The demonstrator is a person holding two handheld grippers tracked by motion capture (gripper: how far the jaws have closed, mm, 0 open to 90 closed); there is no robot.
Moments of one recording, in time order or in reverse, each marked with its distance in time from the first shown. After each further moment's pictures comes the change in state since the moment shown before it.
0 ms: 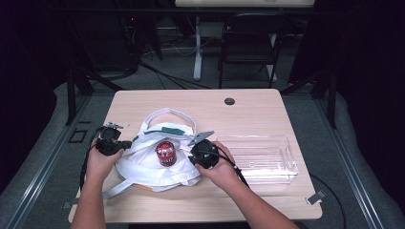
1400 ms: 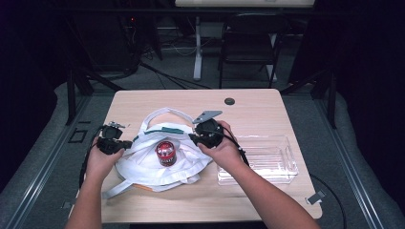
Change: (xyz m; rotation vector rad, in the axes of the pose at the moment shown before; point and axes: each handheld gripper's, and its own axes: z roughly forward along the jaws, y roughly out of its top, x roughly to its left) left arm -0.002 0.005 0.000 0.035 0.009 0.016; right arm -0.033 0.039 -0.026 -0.145 -0.071 -0.010
